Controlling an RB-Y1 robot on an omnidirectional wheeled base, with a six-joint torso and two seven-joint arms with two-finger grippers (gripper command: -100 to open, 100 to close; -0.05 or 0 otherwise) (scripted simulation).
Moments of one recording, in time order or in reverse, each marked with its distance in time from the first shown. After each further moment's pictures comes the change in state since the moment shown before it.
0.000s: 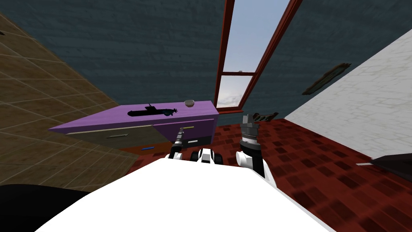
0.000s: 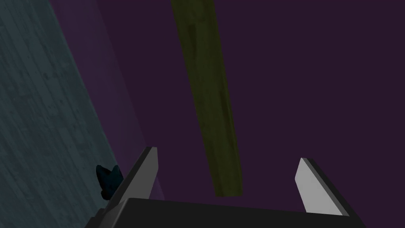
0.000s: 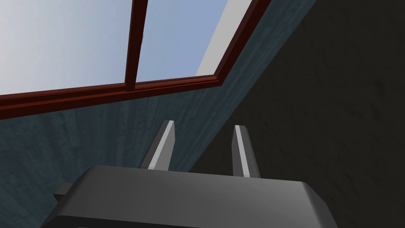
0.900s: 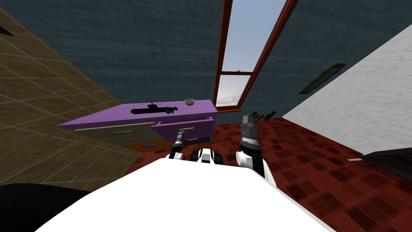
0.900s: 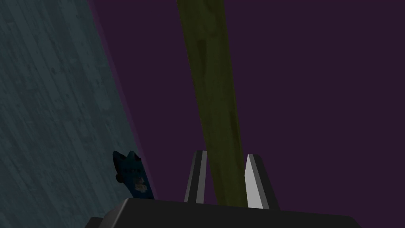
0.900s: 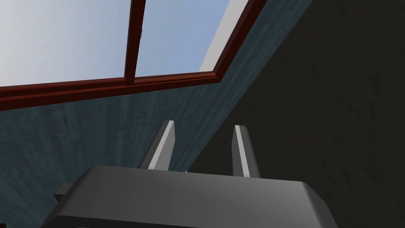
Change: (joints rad) left arm 0.026 -0.025 -0.011 -0.055 -0.002 0.025 0.004; right arm 0.000 0.000 0.000 0.000 0.000 0.000 0.000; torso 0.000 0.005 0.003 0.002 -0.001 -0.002
